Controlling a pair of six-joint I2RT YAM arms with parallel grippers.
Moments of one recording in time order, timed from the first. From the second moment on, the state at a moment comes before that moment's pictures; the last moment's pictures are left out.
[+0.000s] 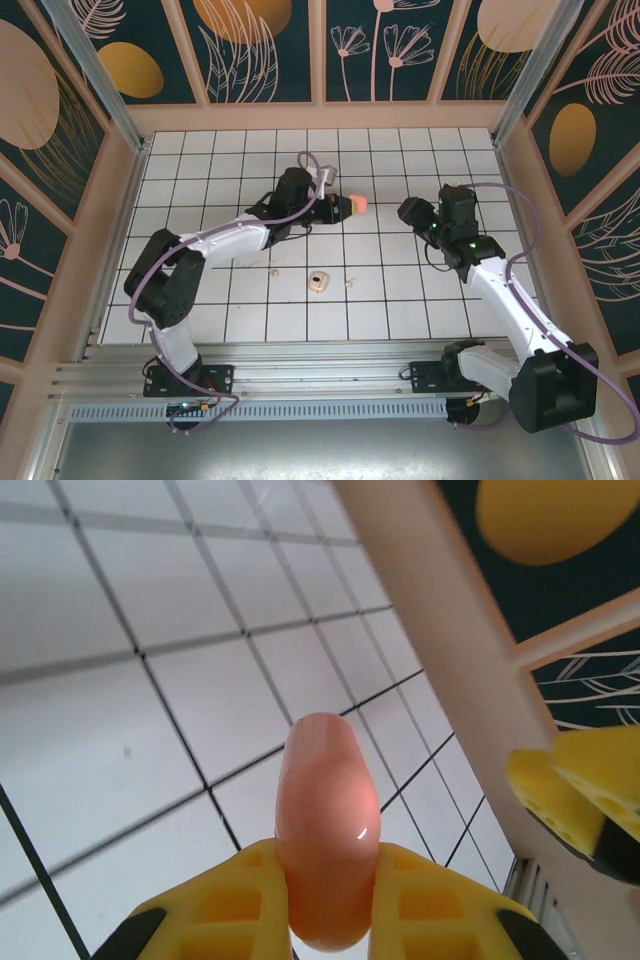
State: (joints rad) left arm -0.66 1.83 1.21 0.15 0.44 -0.72; right arm 0.25 1.08 0.79 -0.34 -0.10 0.82
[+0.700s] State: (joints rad) left arm -0.67 2.25 1.52 -0.01 0.52 -1.01; right arm 0.25 1.08 0.74 -0.30 -0.12 0.86
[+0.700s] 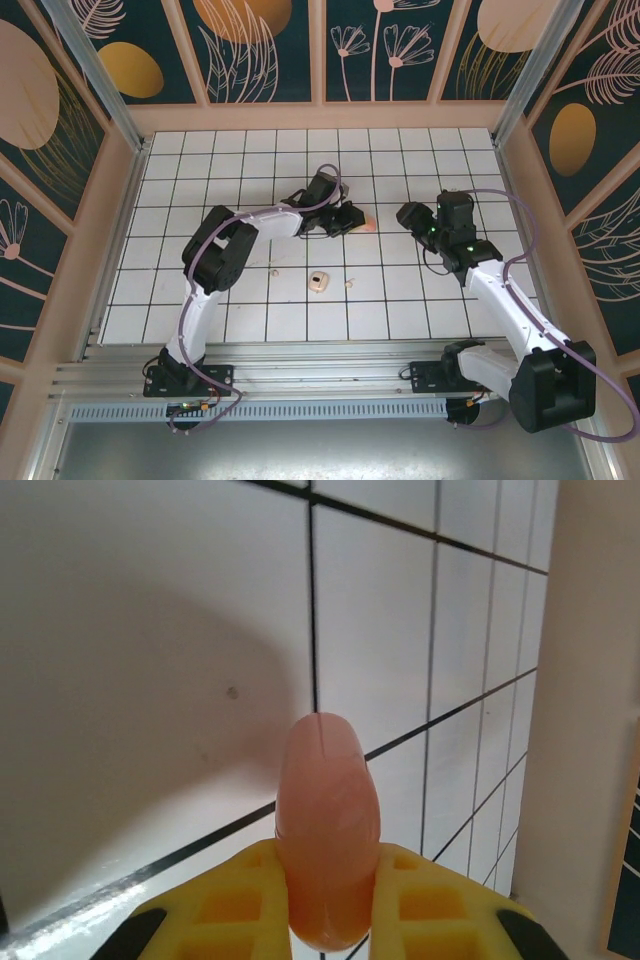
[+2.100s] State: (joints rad) left arm -0.67 2.01 1.50 -0.23 0.22 -0.90; right arm 0.25 1.09 0.77 -0.39 -0.22 0.83
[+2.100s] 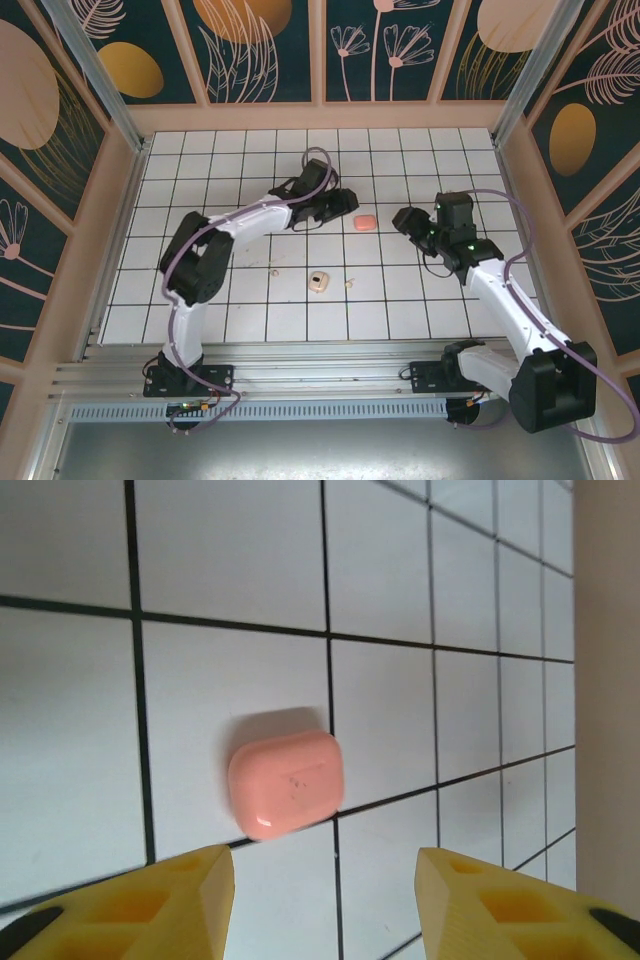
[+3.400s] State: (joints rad) left arm -0.82 1.95 1.41 -0.82 0.11 -0.59; right arm 0.46 1.01 0.77 -0.51 -0.17 0.92
